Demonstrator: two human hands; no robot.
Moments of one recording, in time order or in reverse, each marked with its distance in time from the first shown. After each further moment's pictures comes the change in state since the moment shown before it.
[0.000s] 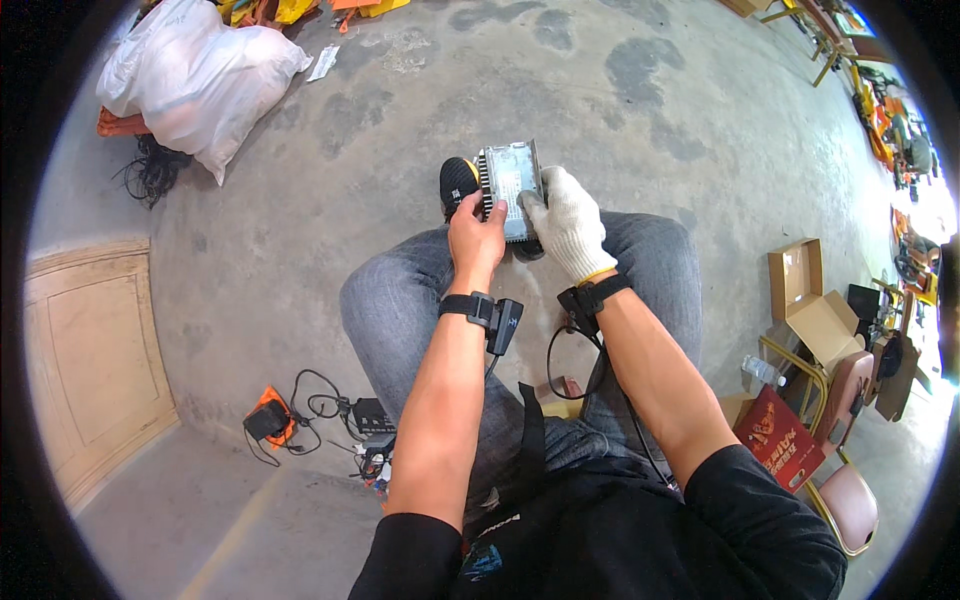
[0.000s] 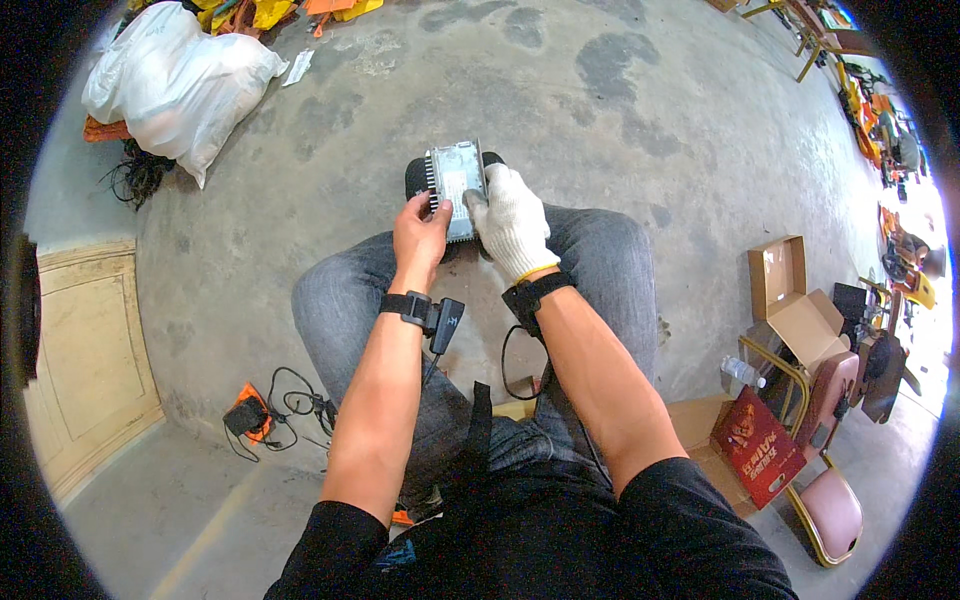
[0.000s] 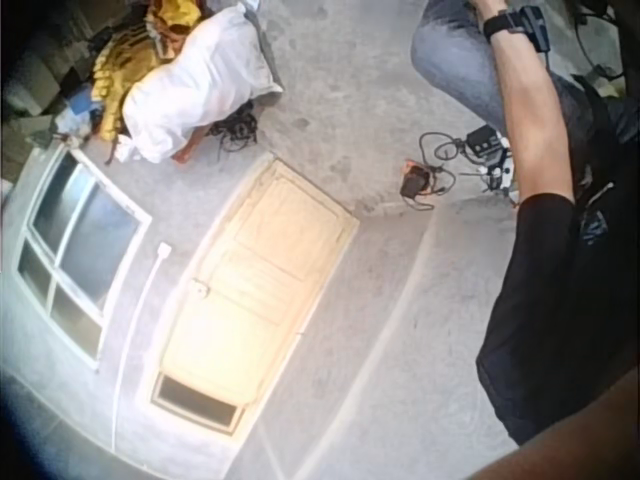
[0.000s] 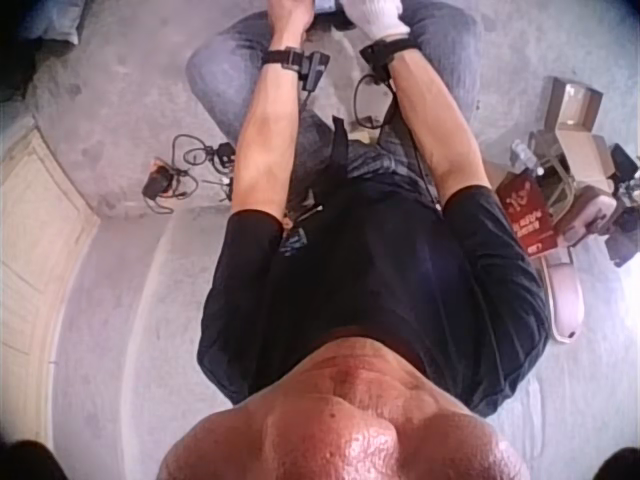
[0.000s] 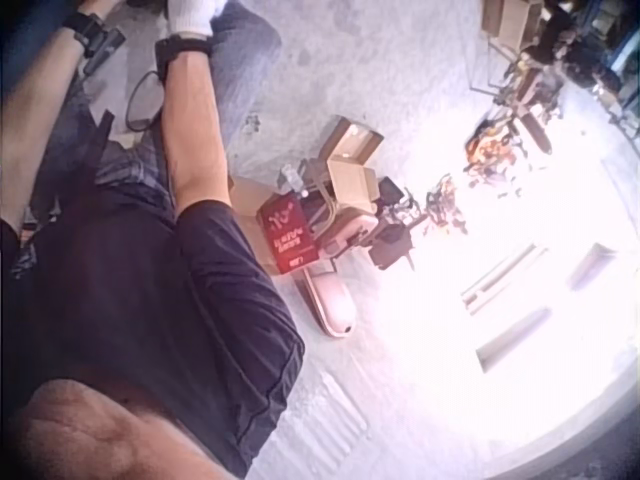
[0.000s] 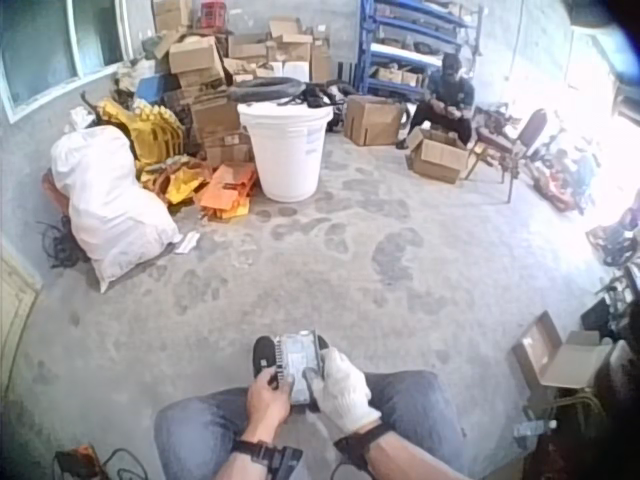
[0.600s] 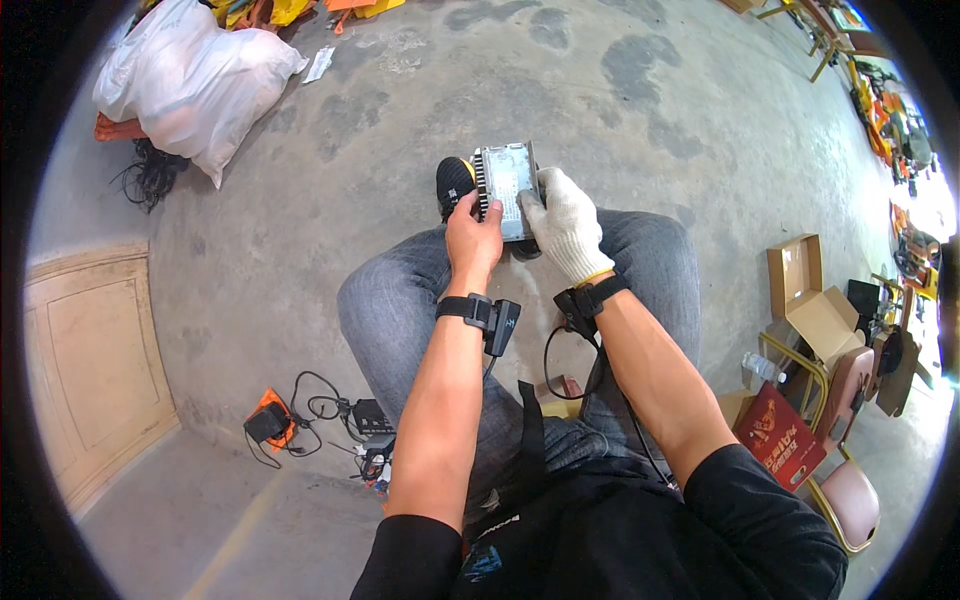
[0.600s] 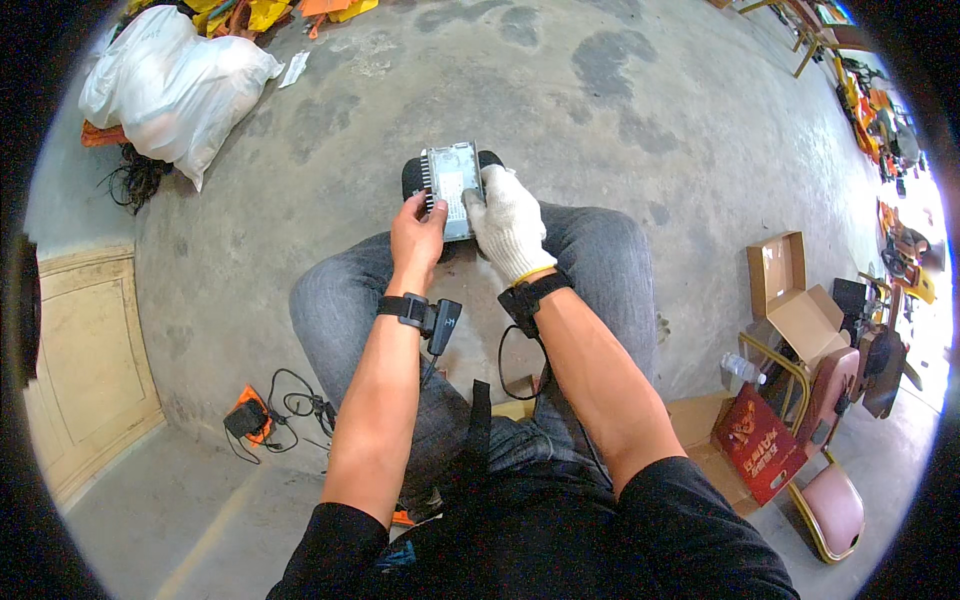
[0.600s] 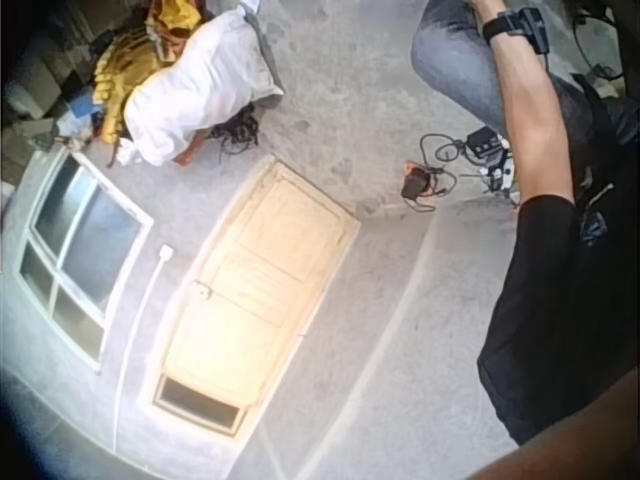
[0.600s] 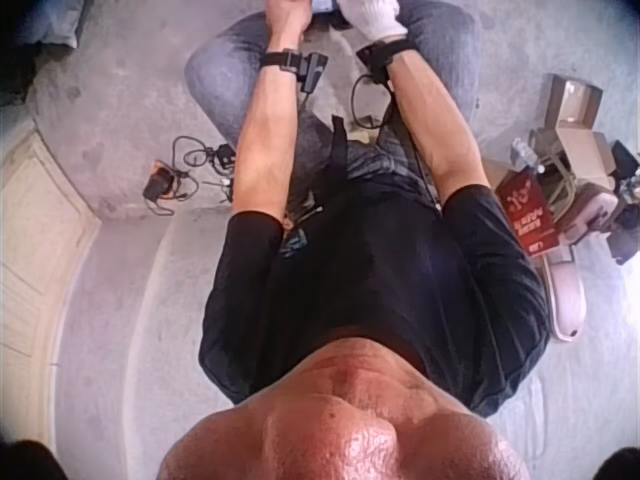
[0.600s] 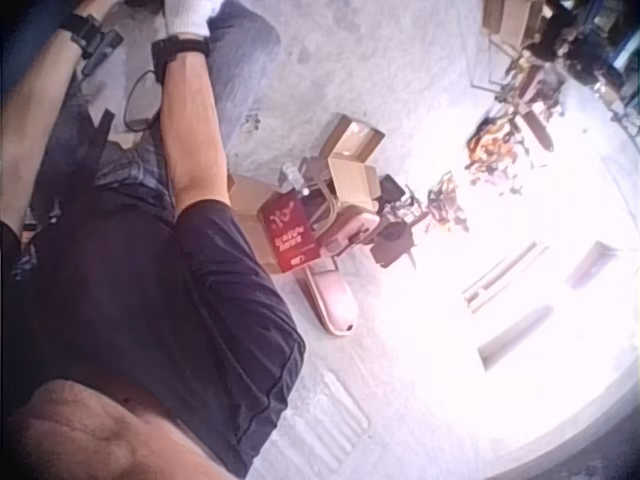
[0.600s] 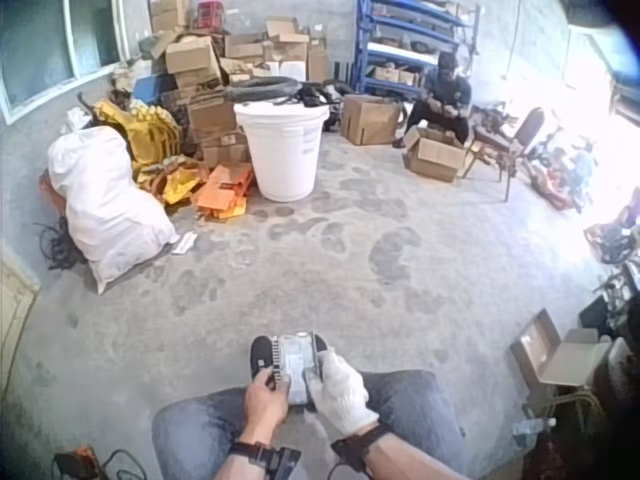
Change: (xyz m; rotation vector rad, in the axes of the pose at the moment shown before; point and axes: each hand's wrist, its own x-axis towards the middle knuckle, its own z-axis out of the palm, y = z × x) left_hand -0.004 0.009 -0.003 0.059 -0.048 -0.017; right_hand -0.002 -0.005 -0.005 0.043 -0.022 0.052
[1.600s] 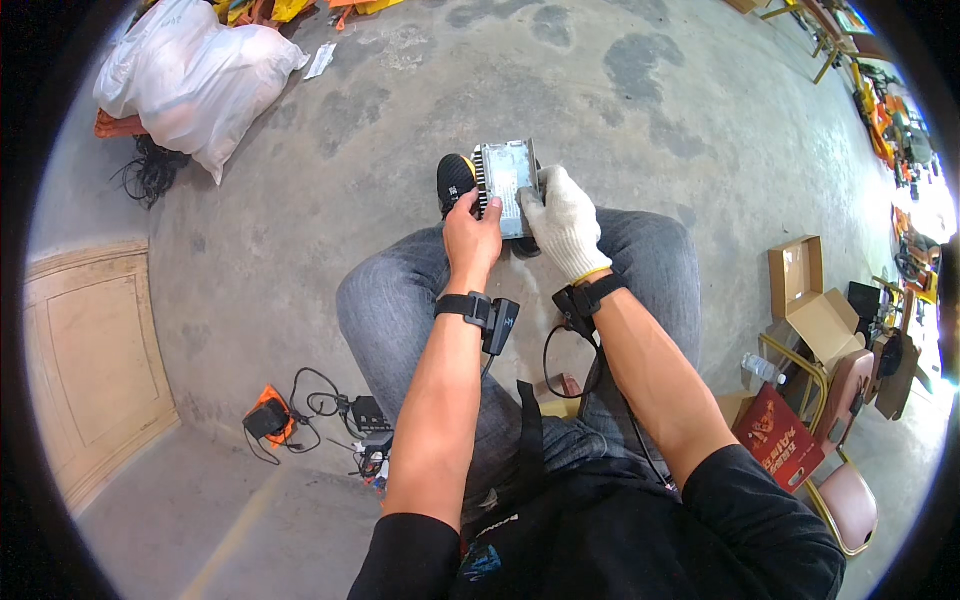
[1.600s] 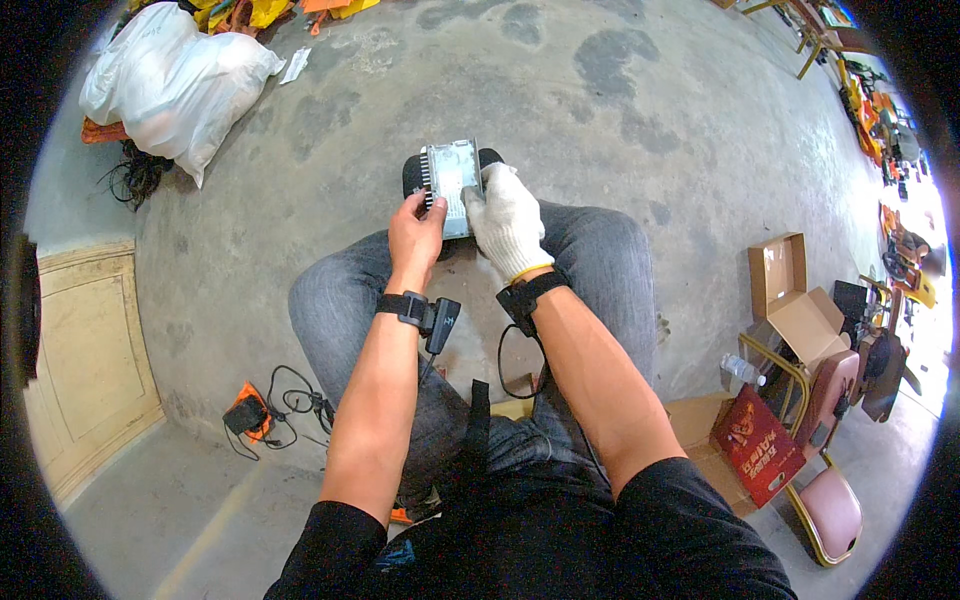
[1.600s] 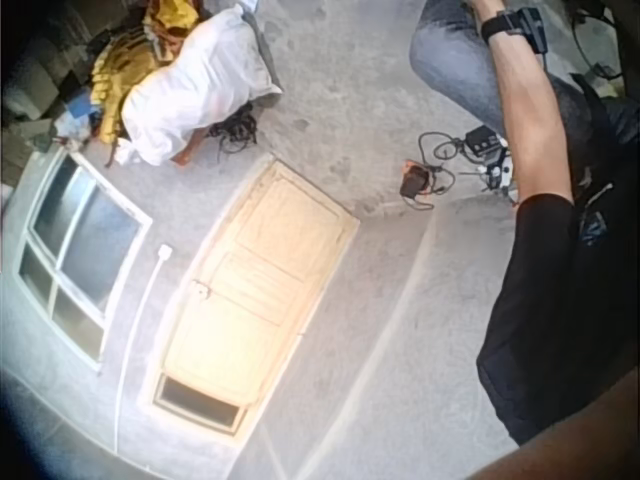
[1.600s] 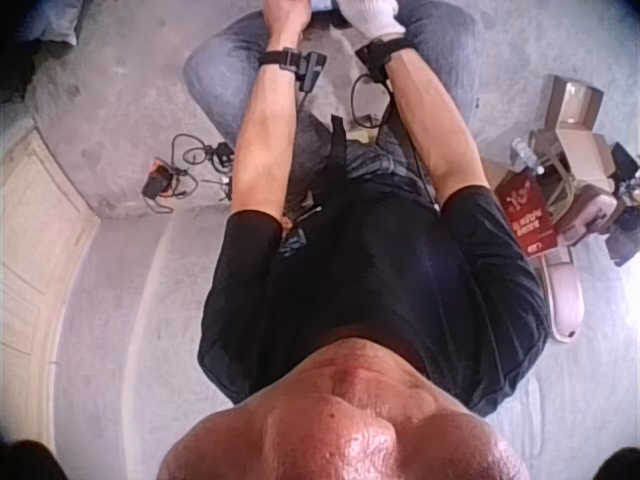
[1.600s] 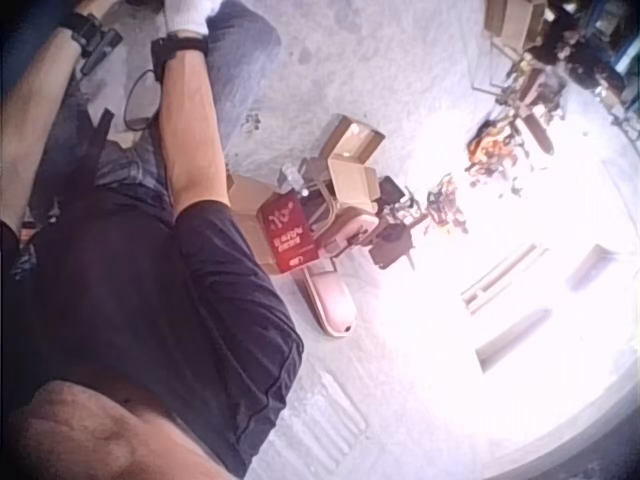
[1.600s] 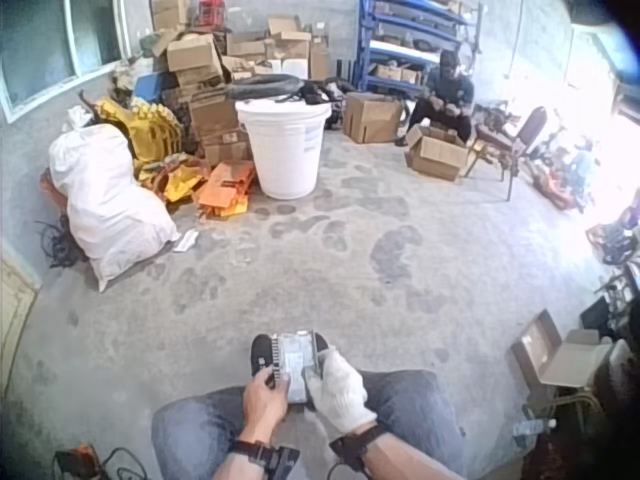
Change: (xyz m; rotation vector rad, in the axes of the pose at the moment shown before) left_hand -0.003 0.009 -0.004 0.111 0.025 0.024; right_hand 0.001 -0.001 0.001 0.039 -0.027 0.085
